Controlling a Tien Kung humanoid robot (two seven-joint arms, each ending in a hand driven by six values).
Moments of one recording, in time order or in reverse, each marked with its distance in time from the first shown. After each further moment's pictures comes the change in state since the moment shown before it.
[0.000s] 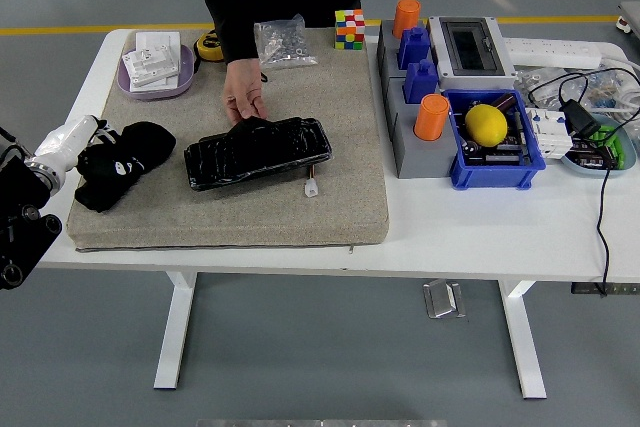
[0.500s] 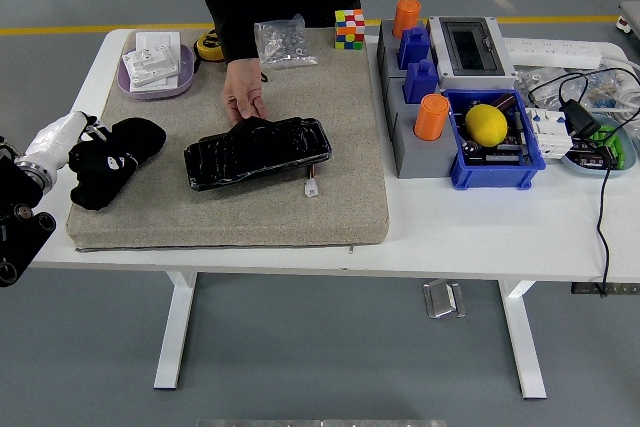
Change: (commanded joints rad) left arm 0.011 0.009 -0.035 0.000 -0.064 0.026 -0.012; right arm -0.003 0.004 0.003 -0.001 0.002 -0.002 0.002
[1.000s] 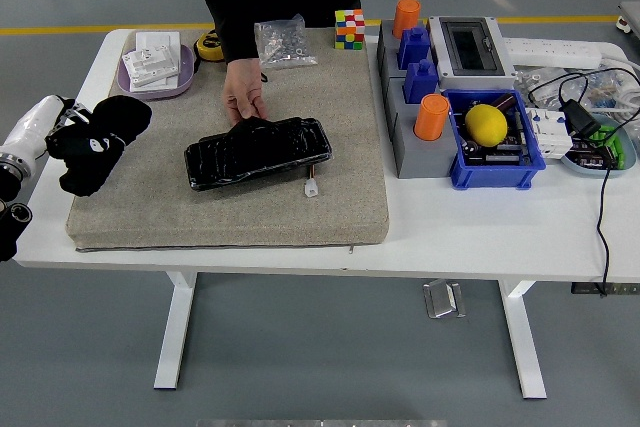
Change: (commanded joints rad) left arm 0.062 0.077 -0.056 -0.180 -0.072 -0.025 0.047; right arm 0.000 -0.002 -0.006 -0.002 0.007 0.001 -0.001
